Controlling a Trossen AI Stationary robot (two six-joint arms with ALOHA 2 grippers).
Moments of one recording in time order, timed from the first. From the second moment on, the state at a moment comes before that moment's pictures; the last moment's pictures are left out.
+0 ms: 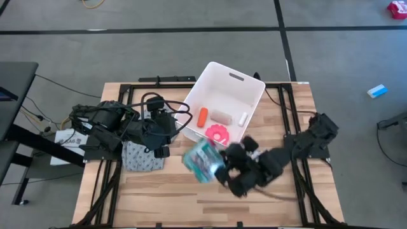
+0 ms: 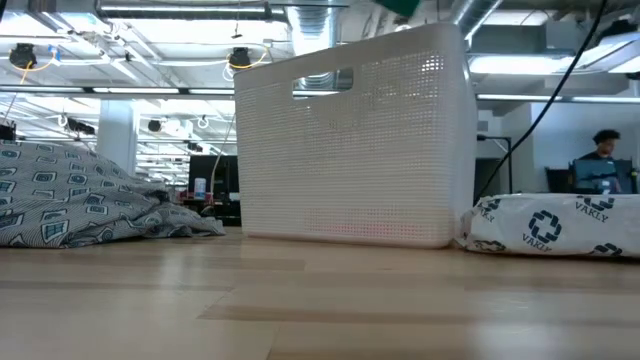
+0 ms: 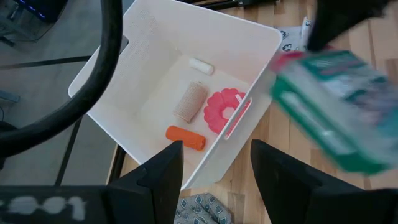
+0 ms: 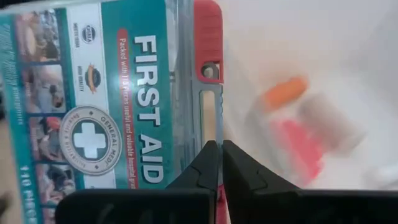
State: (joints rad) left arm -0.37 1.69 2.30 -1.57 -0.59 -0.23; right arm 0.59 1.76 1.67 -1.06 0.86 1.12
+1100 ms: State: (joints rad) left arm -0.37 1.69 2.30 -1.57 -0.58 -0.23; right arm -0.29 1.91 1.69 -1.38 0.37 0.78
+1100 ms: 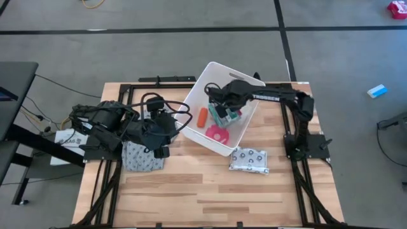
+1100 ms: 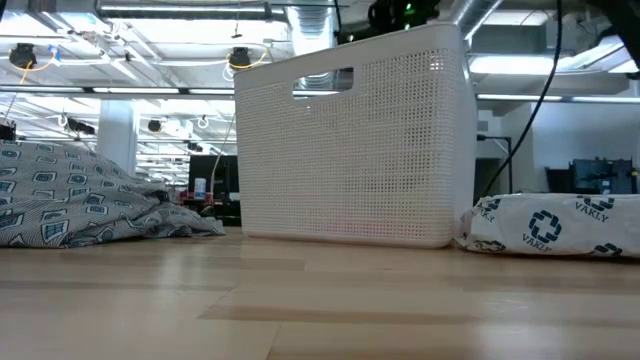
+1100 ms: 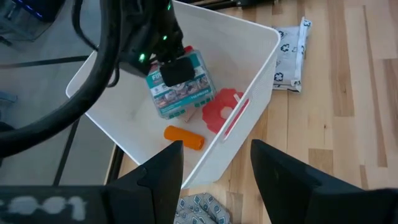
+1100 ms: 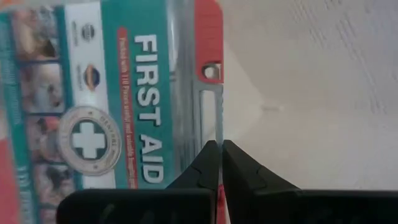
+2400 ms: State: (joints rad) left arm -0.37 1.69 2.30 -1.57 -0.58 -0.32; right arm 0.05 1.86 2.33 -1.57 0.22 0.49
